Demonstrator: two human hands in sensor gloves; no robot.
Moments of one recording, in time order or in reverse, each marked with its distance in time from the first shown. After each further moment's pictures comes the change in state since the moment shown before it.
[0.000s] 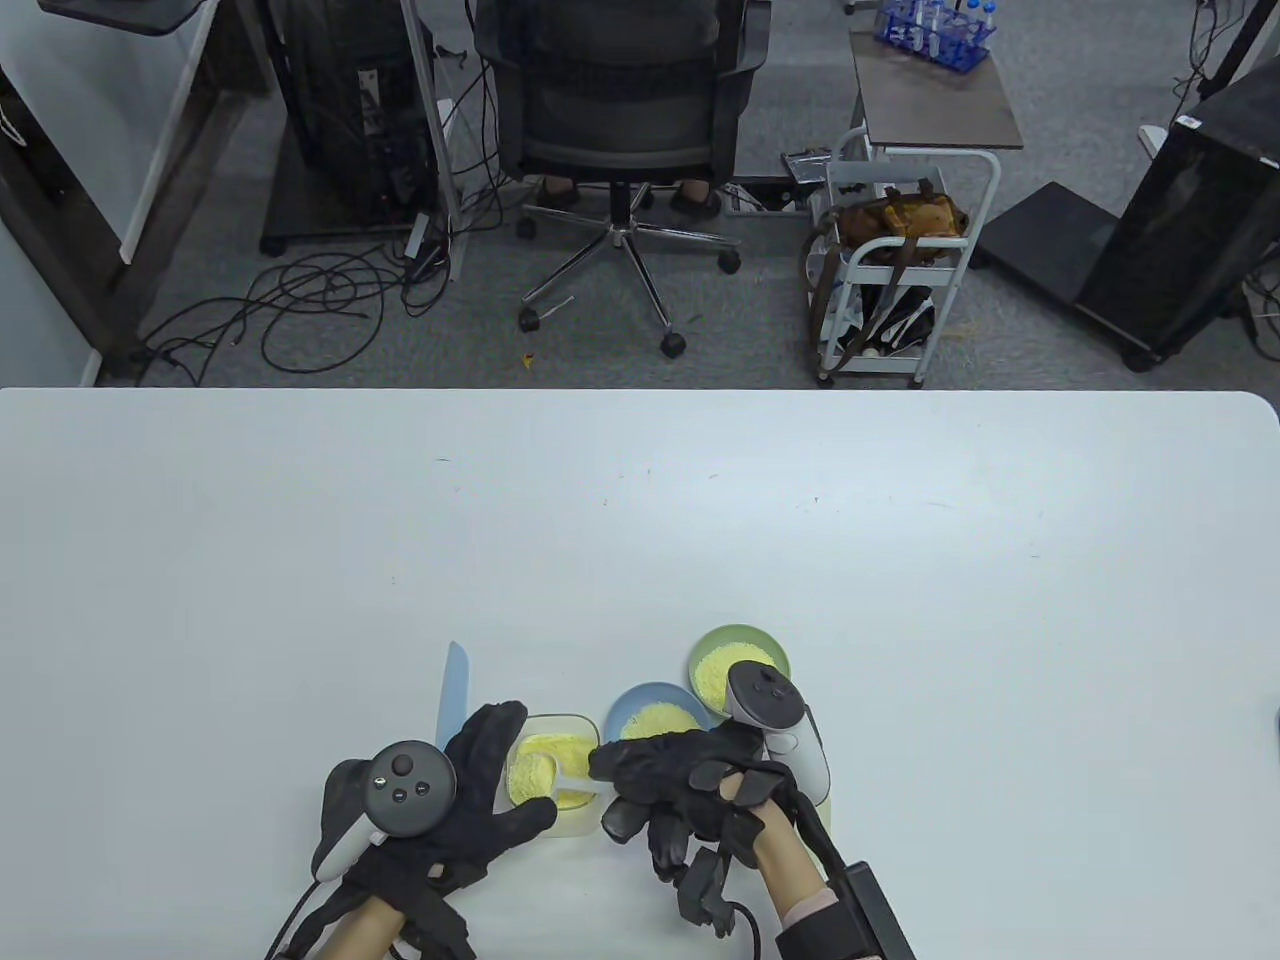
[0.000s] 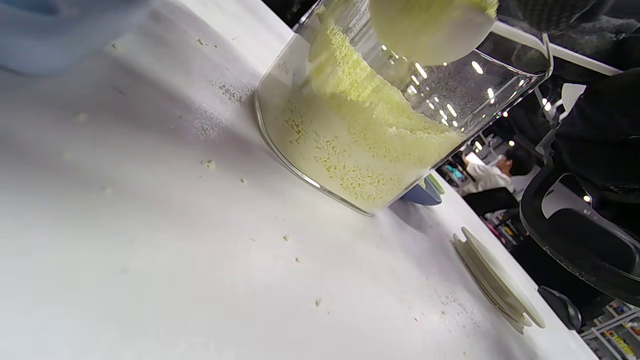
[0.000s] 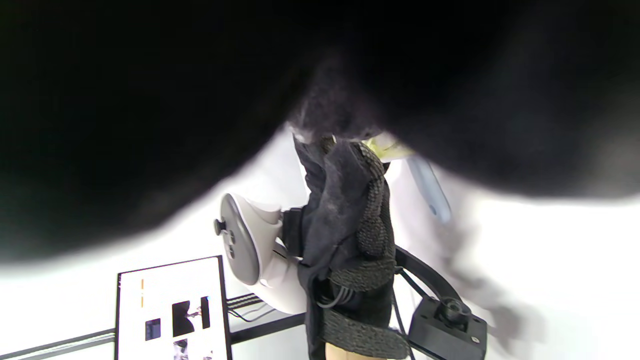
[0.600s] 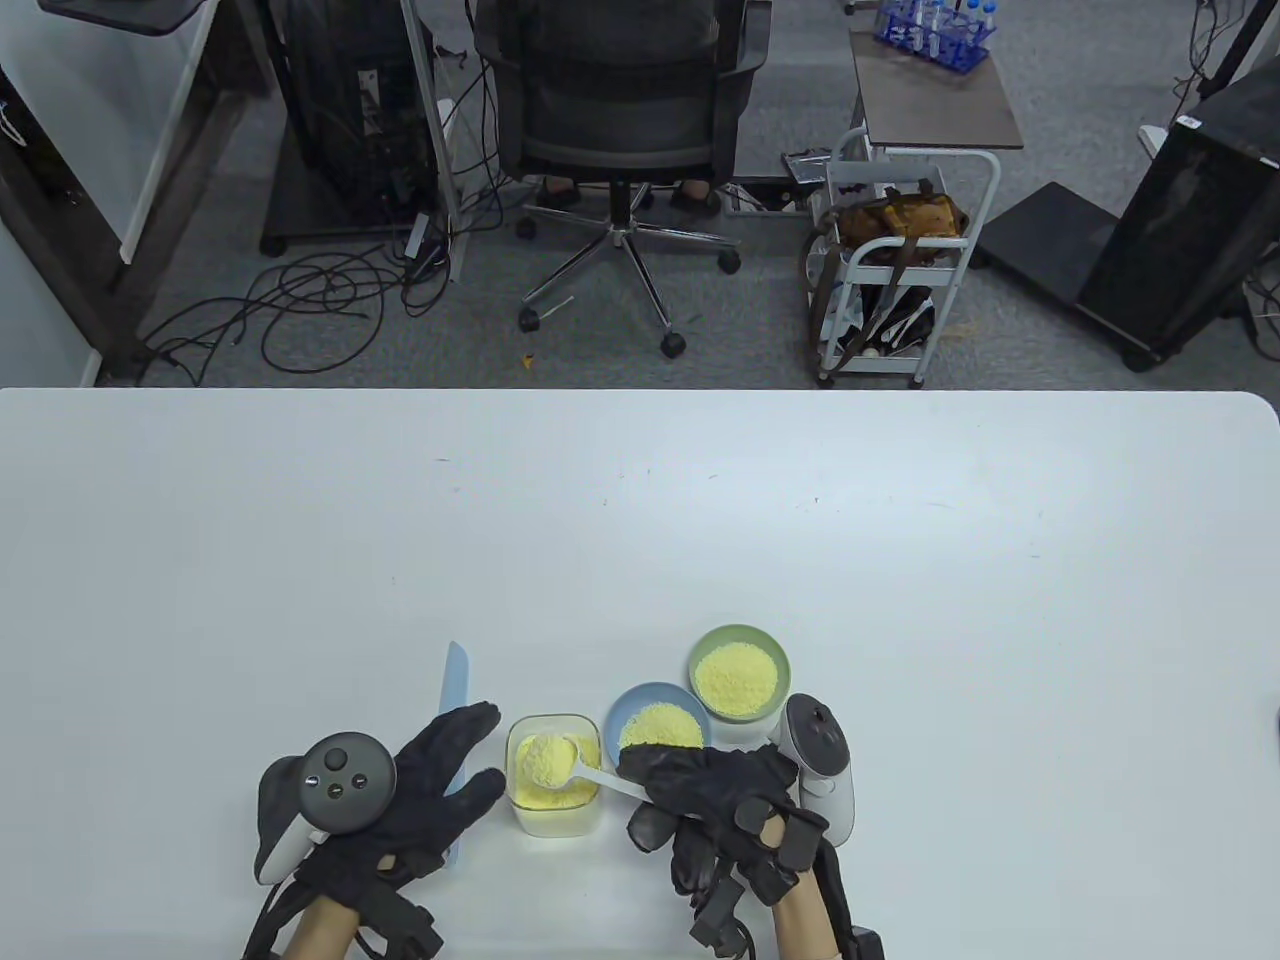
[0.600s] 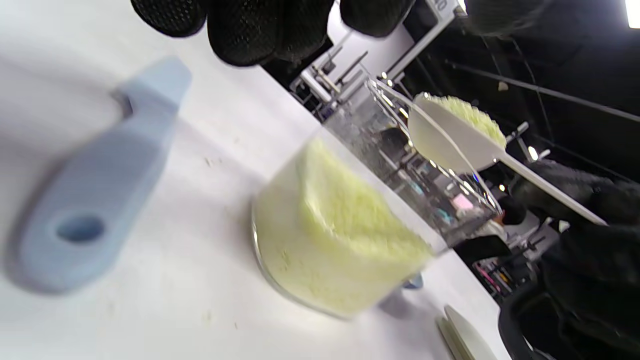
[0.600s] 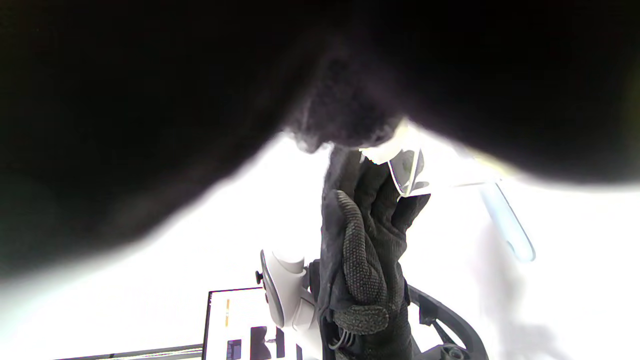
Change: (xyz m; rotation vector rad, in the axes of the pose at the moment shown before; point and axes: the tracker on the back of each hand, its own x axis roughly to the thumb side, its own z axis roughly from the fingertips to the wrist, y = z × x) left_hand -0.006 0.050 0.023 0.158 0.001 0.039; right_hand -0.012 -0.003 0.025 -0.107 -0.263 -0.058
